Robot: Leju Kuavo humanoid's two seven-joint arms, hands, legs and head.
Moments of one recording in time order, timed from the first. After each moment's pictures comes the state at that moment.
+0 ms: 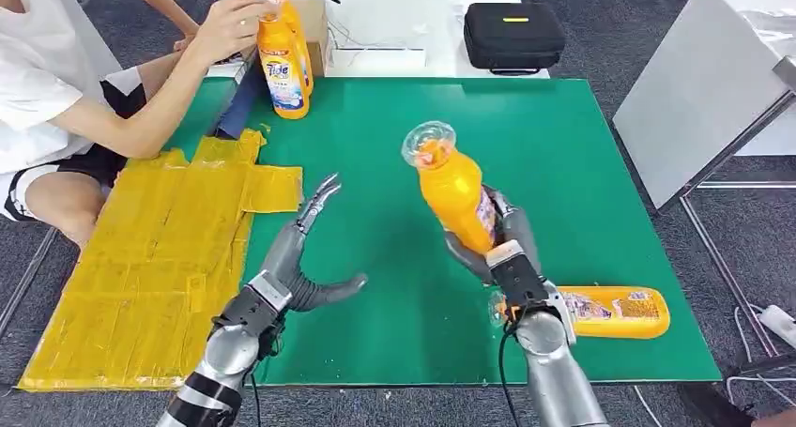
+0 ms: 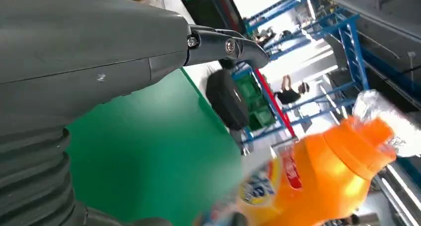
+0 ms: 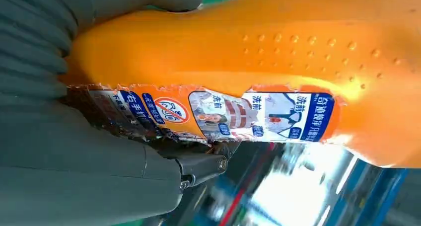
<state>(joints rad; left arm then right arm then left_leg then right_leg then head) -0.19 -0.13 -0.33 -1.41 -0.35 0.00 -0.56 -0.25 0.13 0.14 -1.28 0.38 -0.02 -0.50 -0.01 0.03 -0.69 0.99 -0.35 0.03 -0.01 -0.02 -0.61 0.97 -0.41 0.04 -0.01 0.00</state>
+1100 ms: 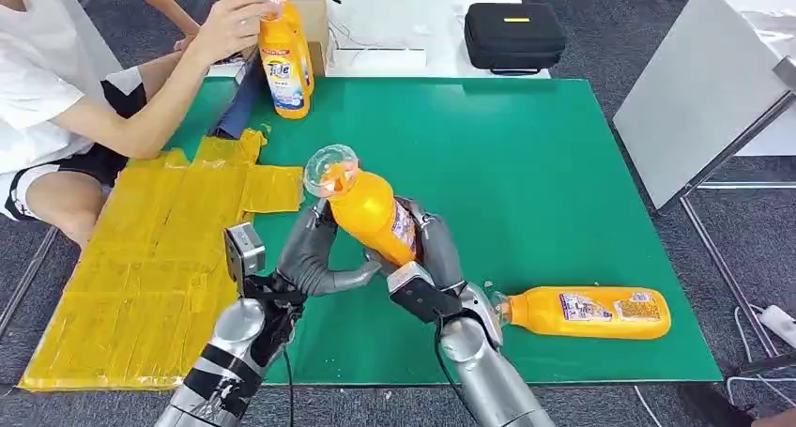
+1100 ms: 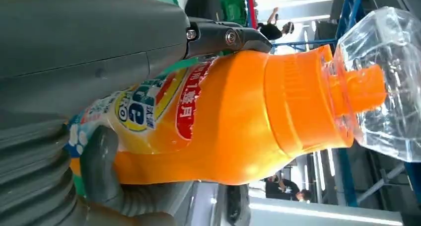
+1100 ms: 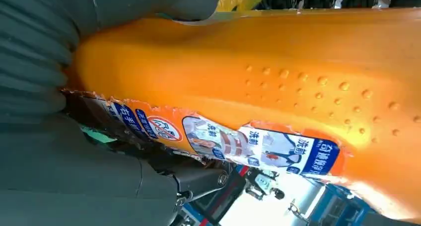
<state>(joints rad) -0.29 -0.17 -0.35 -1.28 0.02 -0.29 -0.50 -0.31 0.24 0.35 -1.08 0.52 -0.20 -0.54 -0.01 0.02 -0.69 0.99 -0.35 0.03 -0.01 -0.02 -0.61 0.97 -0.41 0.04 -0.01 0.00</state>
